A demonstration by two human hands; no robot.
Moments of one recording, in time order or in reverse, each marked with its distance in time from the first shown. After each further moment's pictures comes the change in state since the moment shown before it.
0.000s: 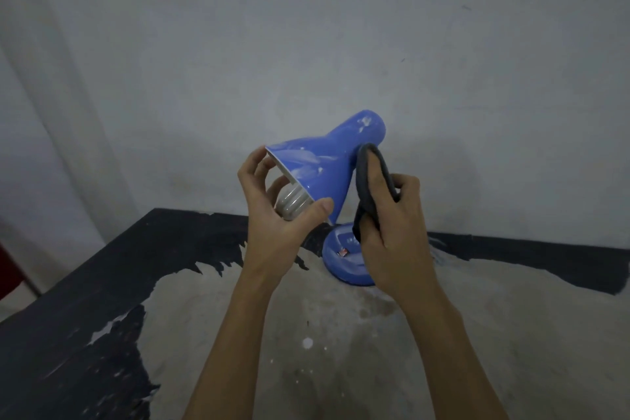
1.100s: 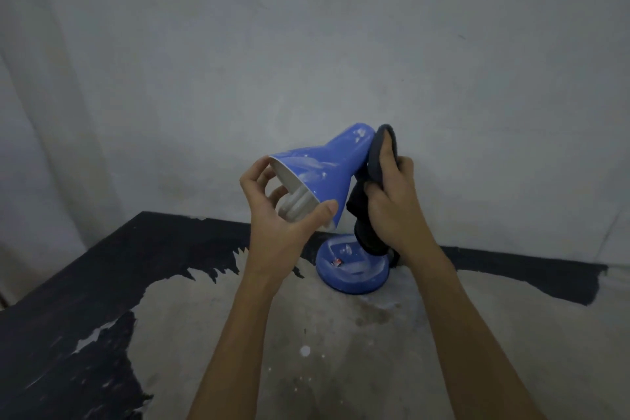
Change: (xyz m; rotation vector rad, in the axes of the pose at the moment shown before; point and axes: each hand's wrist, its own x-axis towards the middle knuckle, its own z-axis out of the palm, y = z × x) left_hand 0.005 -0.005 -0.007 -0.076 0.001 -0.033; right_hand 0.058 0.005 0.001 0.112 -0.094 0.210
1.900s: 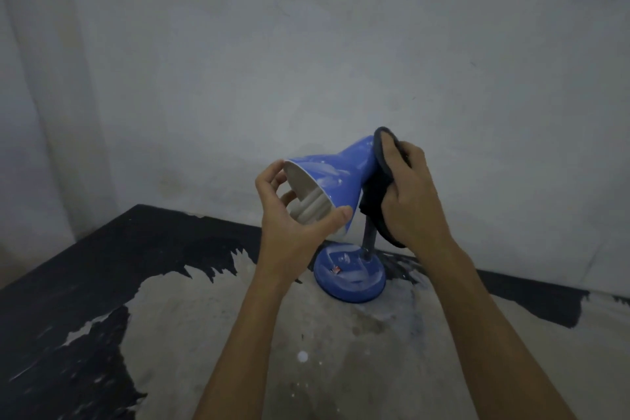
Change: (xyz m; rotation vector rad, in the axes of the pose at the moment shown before) left_hand 0.003 -0.002 -0.001 -0.069 0.037 -0.018; right_hand 0.013 -0.012 -0.018 -0.318 0.016 -0.208
